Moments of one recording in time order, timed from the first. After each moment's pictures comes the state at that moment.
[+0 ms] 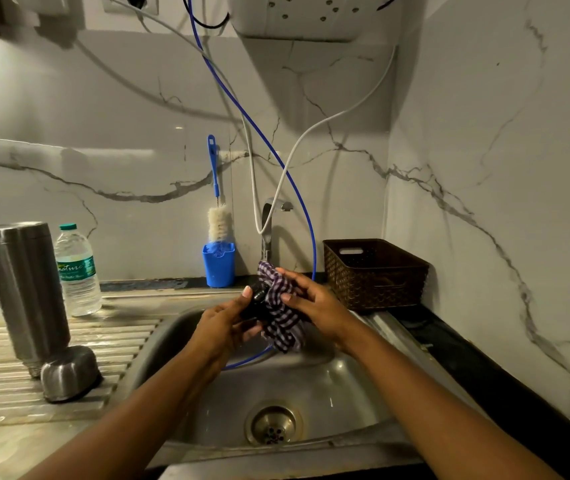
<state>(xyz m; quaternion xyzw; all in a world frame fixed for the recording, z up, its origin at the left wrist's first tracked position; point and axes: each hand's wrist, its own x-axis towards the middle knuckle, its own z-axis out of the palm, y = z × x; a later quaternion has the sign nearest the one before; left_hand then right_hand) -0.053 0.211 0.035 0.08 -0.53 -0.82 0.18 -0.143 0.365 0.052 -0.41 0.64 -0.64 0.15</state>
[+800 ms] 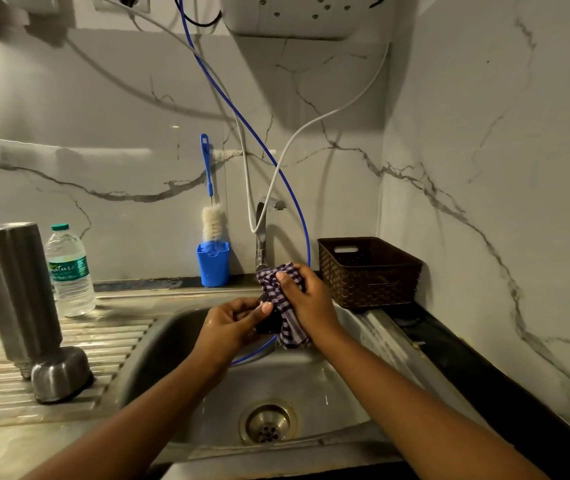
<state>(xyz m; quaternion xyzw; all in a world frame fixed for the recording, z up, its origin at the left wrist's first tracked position) -0.042 0.233 0.035 0.01 -0.70 -0.68 0.22 -0.142 0.351 0.048 -0.34 0.69 -0.63 -0.10</state>
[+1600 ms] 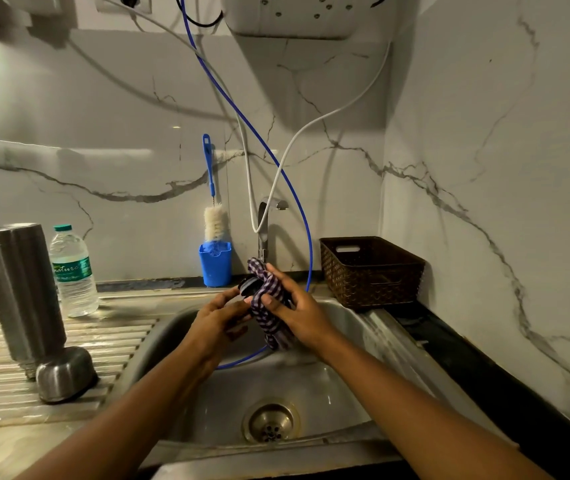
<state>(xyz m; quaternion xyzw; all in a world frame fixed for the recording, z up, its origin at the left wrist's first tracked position) -0.061 0.200 0.028 0.07 -0.60 -0.77 0.20 -0.132 0.345 0.035 -0.42 0.66 -0.62 0.05</state>
